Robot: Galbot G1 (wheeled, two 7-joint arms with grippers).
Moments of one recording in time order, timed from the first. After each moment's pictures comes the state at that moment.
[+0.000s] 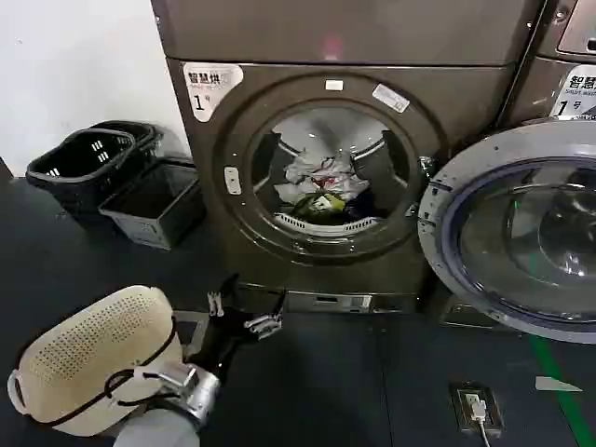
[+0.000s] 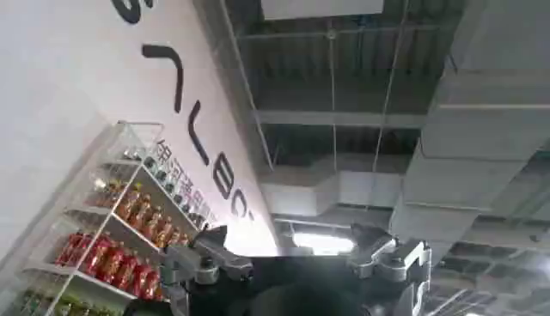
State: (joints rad) left arm 1.48 -1.41 -0.42 -2.29 -0.04 0.29 0.16; right arm -1.41 0.95 2.35 1.86 0.24 -0.18 -0.20
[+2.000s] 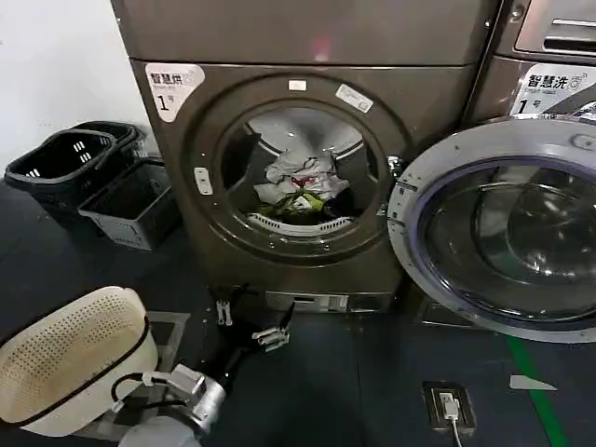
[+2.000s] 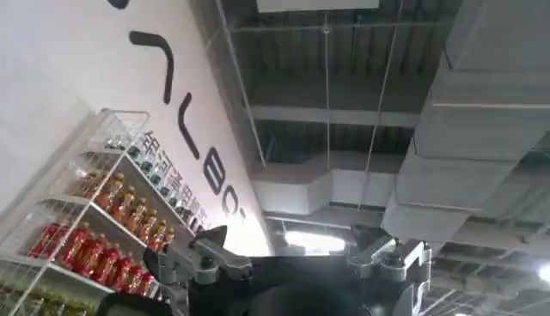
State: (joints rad) left arm 1.51 -1.40 -0.40 -2.31 0.01 0.32 0.20; right arm -1.43 0.94 2.38 1.85 0.23 -0.18 -0.22
